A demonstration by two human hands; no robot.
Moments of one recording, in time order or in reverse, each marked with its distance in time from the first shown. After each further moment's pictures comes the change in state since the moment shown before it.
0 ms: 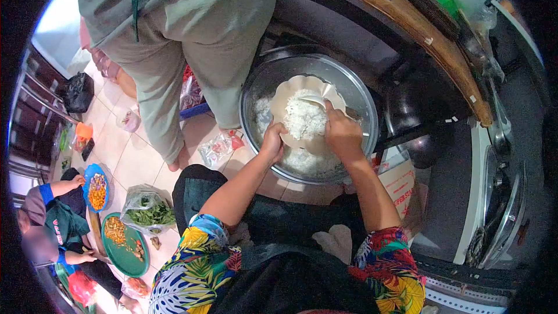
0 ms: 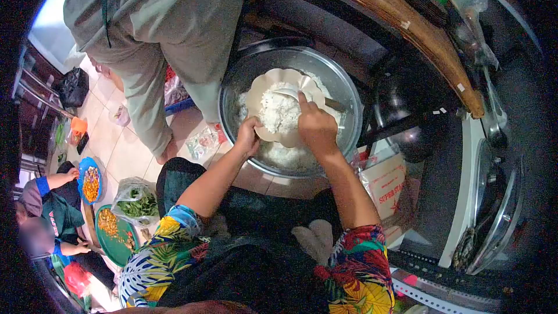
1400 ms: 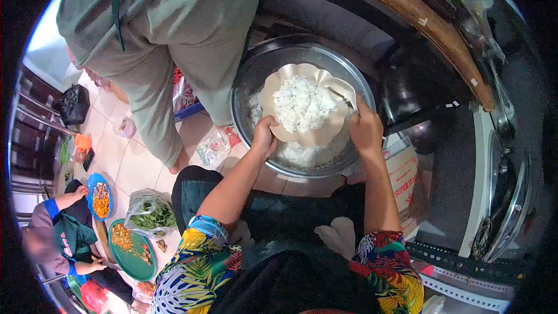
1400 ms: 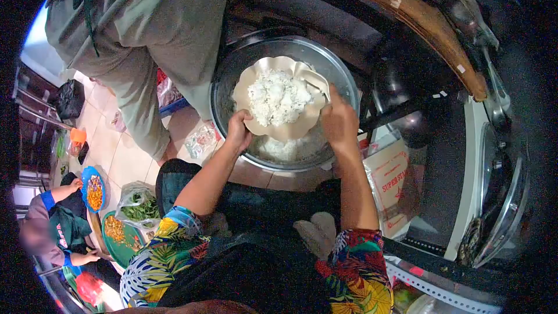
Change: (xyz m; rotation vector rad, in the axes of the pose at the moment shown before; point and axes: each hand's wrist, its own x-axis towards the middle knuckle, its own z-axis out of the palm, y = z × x) left_hand -0.002 0.008 0.007 -0.101 0.022 -0.007; right_hand -0.017 0.037 -0.031 0.298 -0.013 0.384
